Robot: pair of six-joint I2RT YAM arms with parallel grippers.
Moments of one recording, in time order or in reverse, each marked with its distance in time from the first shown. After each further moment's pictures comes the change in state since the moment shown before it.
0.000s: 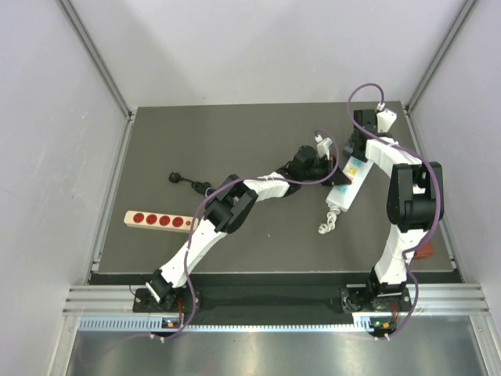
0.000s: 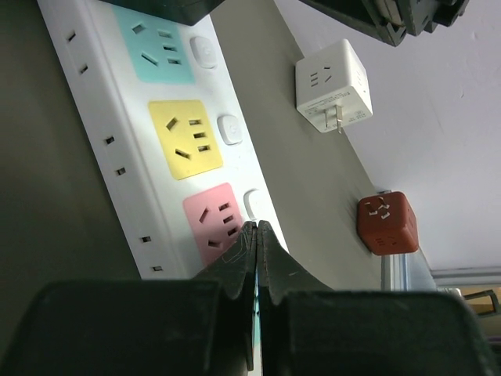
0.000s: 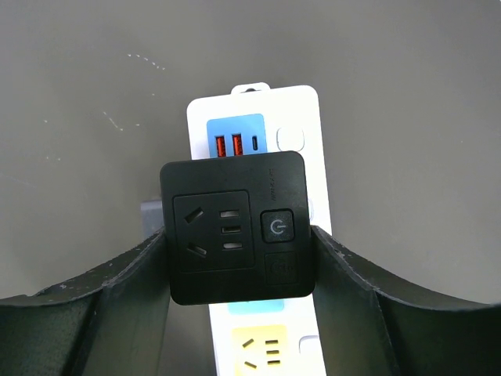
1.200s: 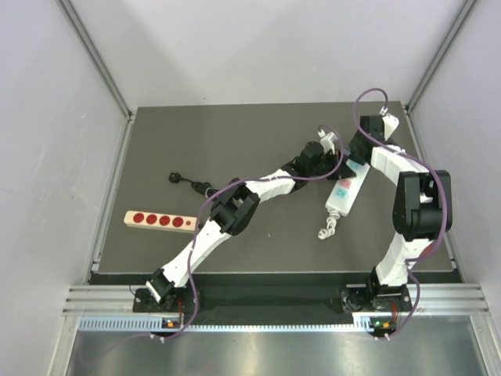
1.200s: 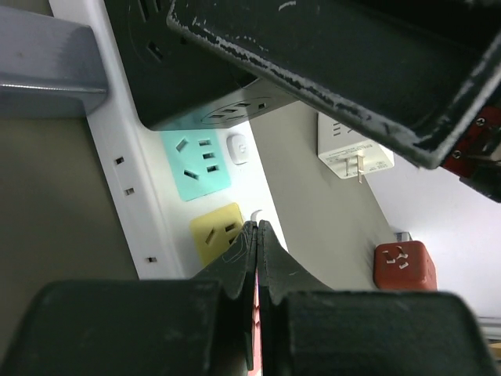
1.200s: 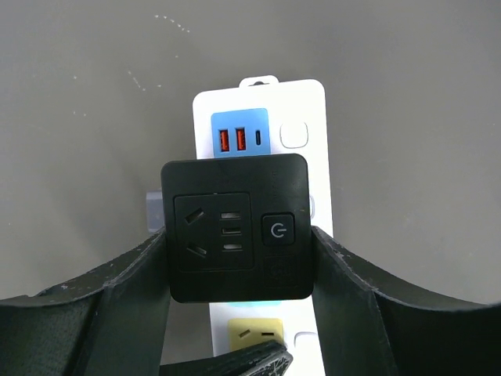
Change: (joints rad) left arm -0.002 0.122 0.261 -0.158 -0.108 -0.002; right arm -0.018 -0.107 -0.135 0.078 -0.147 -0.019
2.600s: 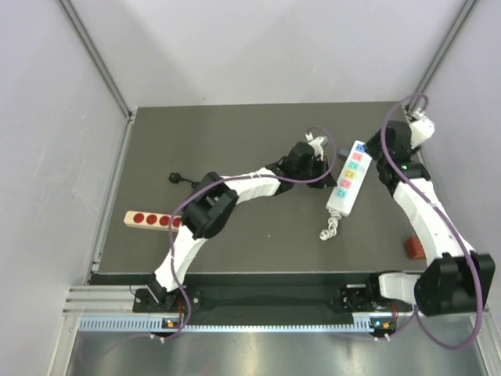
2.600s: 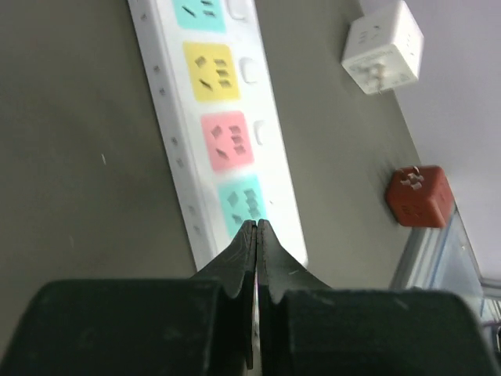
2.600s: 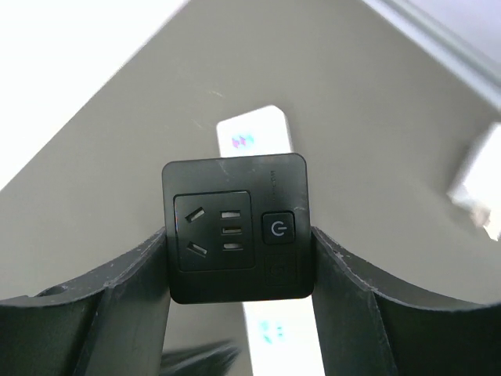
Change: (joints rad) left arm -0.023 -0.462 -0.535 -0.158 -0.101 0.153; right arm 0.047 -0.552 -0.166 -0.134 0.118 0.088
